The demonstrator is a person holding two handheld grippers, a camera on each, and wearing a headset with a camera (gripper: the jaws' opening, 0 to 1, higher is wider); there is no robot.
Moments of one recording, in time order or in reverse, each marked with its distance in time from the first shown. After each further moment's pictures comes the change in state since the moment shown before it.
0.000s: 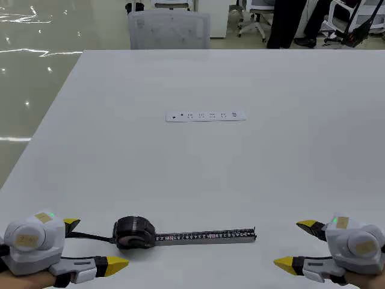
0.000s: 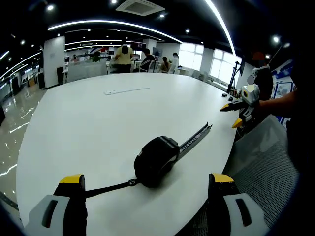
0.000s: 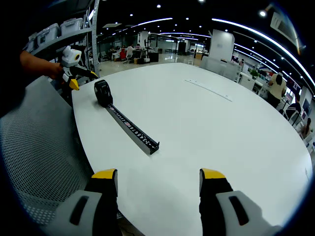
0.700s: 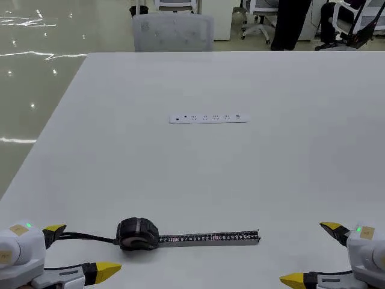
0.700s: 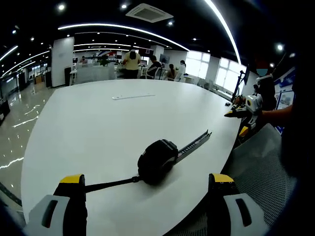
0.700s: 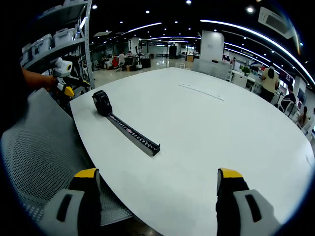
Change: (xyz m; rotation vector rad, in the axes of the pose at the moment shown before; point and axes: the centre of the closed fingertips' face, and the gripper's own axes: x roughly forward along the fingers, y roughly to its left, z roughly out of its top) left arm -0.022 0.005 0.004 -0.026 -0.027 0.037; right arm -0.017 0.004 0.005 0.080 -0.052 -0.021
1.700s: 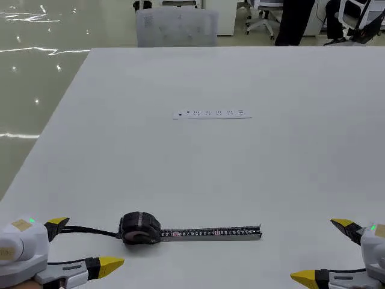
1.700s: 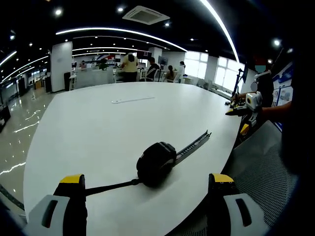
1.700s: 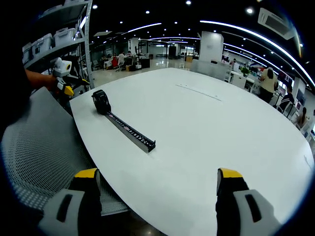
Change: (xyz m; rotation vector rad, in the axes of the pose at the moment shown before) left arm -0.002 -0.002 0.003 0.034 -0.027 0.012; right arm -0.015 -0.008 -0.004 -0.007 -0.001 -0.012
